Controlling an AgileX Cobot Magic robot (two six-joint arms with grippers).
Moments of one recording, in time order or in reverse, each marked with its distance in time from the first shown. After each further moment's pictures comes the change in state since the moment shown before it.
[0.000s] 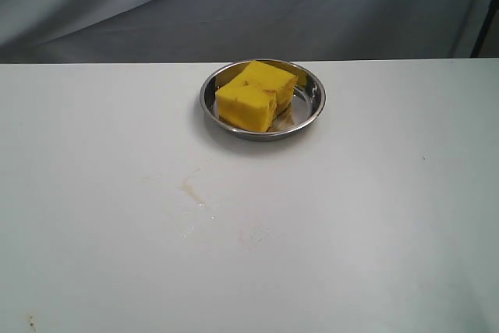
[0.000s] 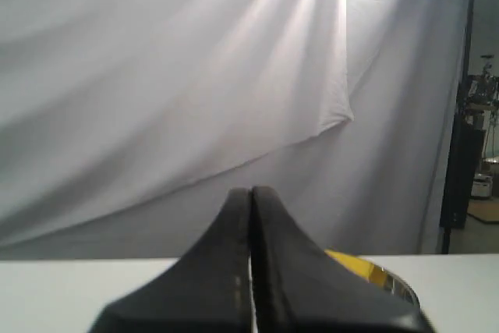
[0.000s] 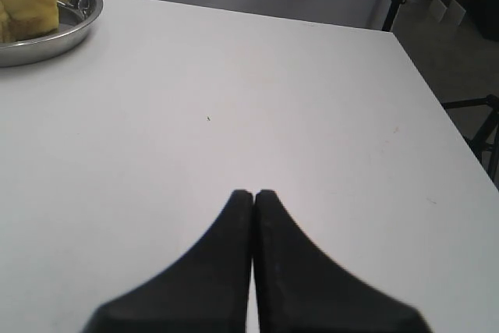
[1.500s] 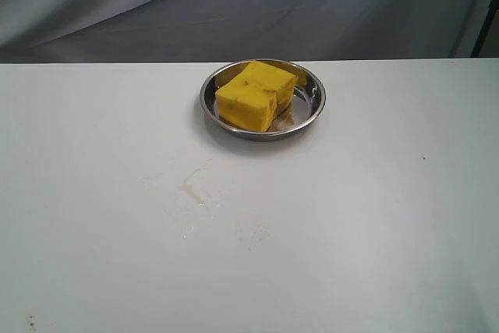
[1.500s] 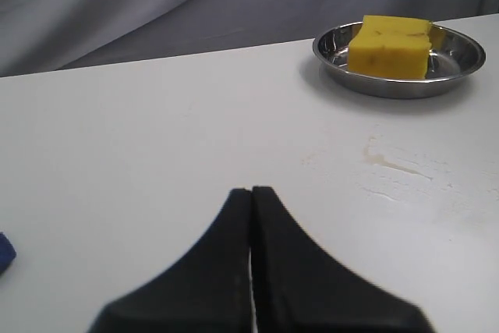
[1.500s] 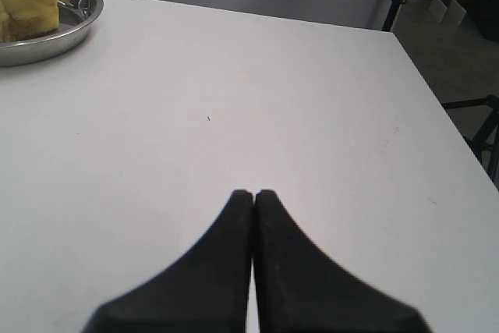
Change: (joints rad) left arm 0.000 0.000 0.119 0.104 0.331 0.068; right arm 0.000 0.000 0.000 0.000 0.000 0.000
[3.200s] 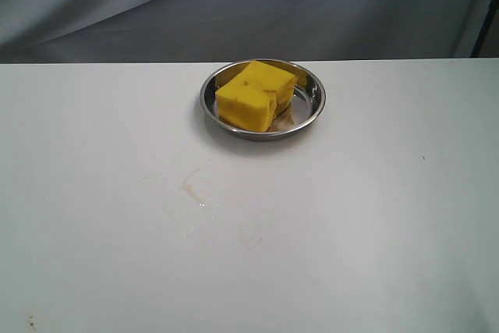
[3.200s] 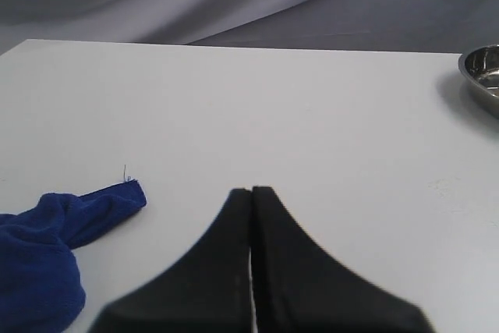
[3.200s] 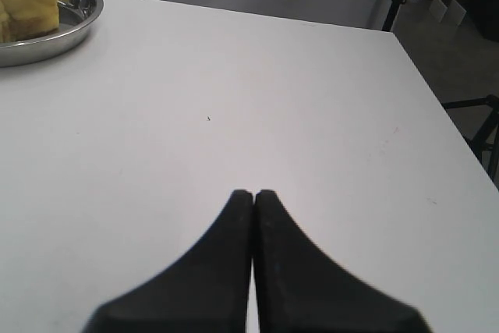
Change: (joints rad) left arm 0.307 0.000 0.000 0.000 0.000 -0.038; right arm 0.000 0.000 0.000 0.000 0.000 0.000
